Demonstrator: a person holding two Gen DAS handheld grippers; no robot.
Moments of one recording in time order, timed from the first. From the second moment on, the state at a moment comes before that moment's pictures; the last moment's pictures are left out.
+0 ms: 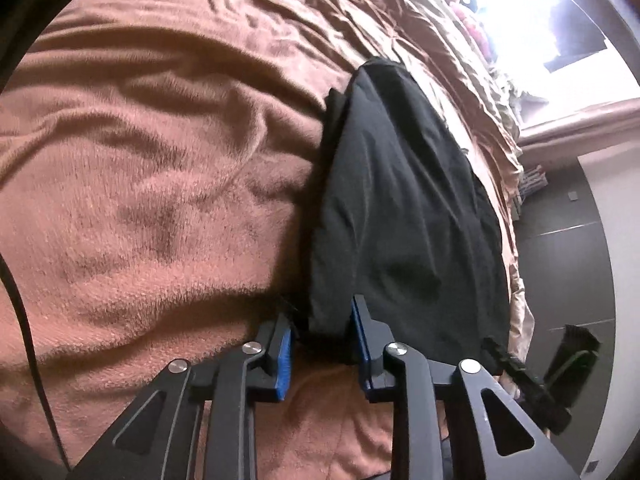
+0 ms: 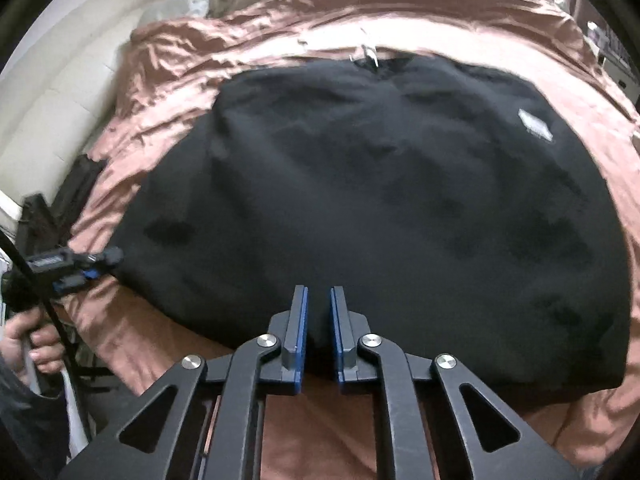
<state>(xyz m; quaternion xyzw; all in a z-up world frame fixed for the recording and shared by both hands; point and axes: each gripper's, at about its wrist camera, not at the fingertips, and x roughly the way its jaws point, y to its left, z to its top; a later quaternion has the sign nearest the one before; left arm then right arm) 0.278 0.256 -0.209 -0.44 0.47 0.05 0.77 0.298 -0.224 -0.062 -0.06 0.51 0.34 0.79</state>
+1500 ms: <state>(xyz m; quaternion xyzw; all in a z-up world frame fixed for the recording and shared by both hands) 0.287 0.242 -0.226 -0.46 0.44 0.13 0.76 0.429 -0.095 -0.091 -0.12 0.49 0.27 0.82</state>
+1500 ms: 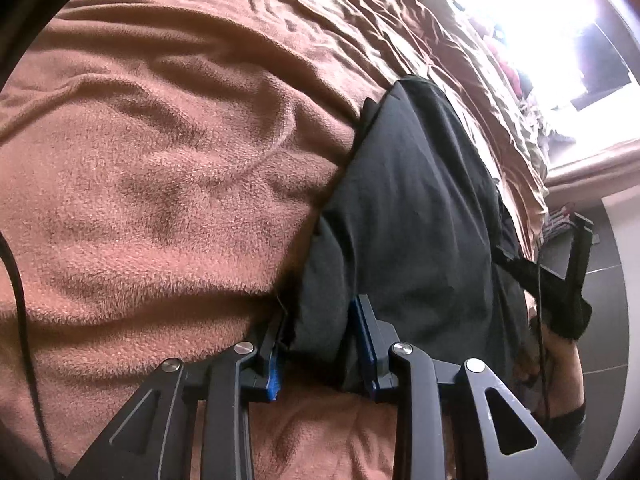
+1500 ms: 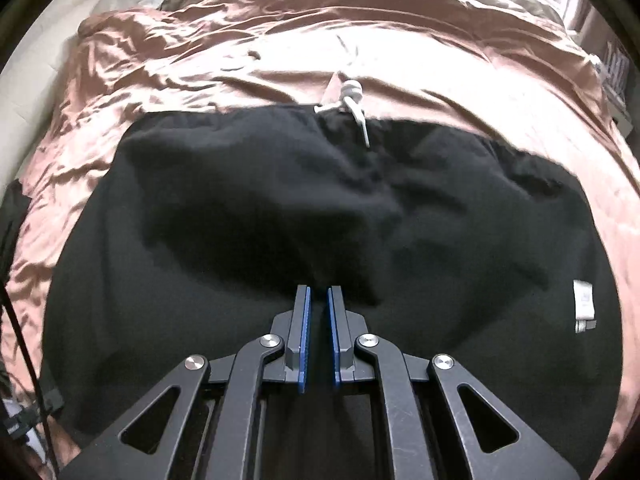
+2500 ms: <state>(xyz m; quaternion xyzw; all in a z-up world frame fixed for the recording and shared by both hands) 0.294 0.195 -0.094 -0.43 0.33 0.04 0.84 0.323 -0.231 -0.044 0.01 0.50 0.34 0.79</state>
